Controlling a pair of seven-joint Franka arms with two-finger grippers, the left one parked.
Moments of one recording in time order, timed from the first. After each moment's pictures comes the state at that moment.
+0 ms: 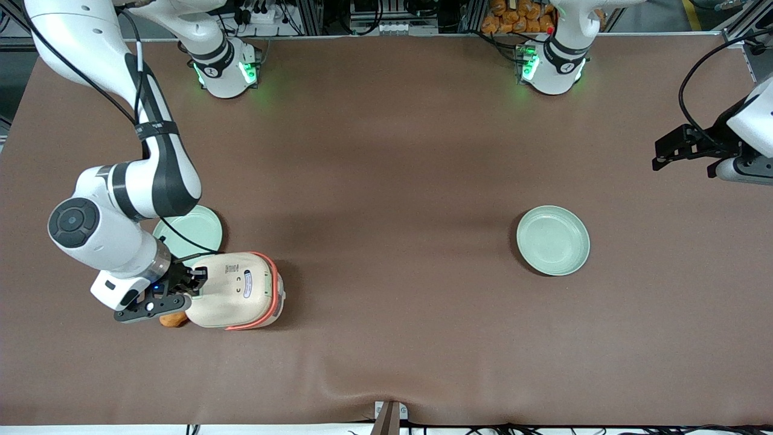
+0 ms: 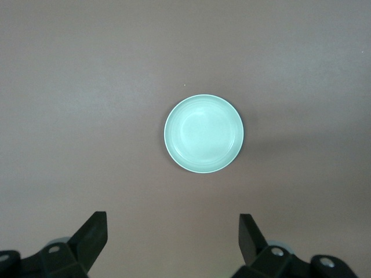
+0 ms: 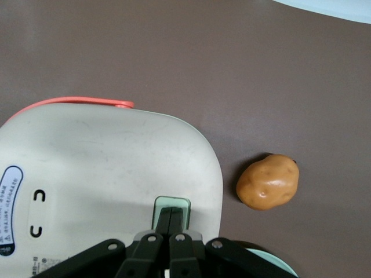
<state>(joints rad) 0.14 0.53 -0.01 -1.52 -0.01 2.17 -0.09</state>
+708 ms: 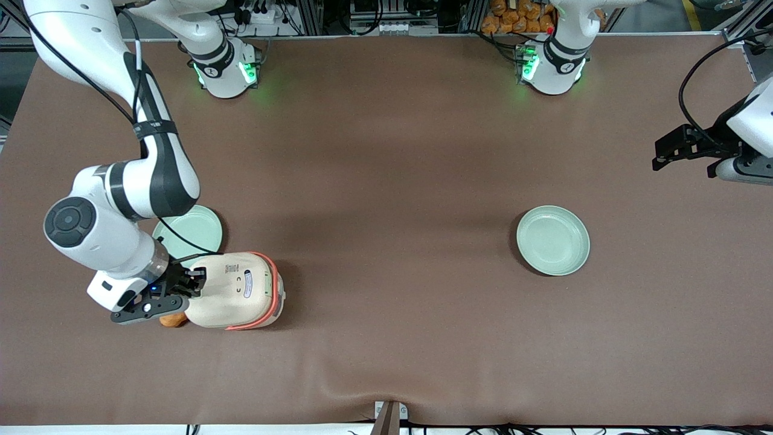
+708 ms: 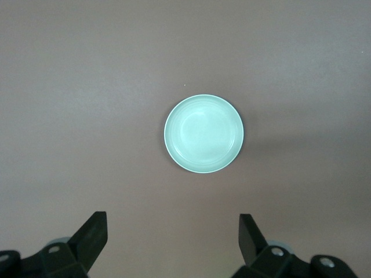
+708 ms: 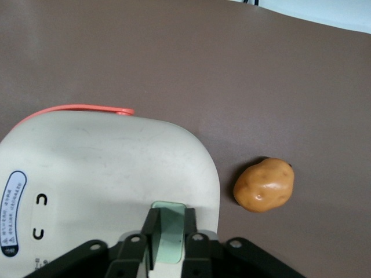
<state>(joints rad) 0.15 0.52 -0.01 -1.49 -0.01 2.13 -0.09</state>
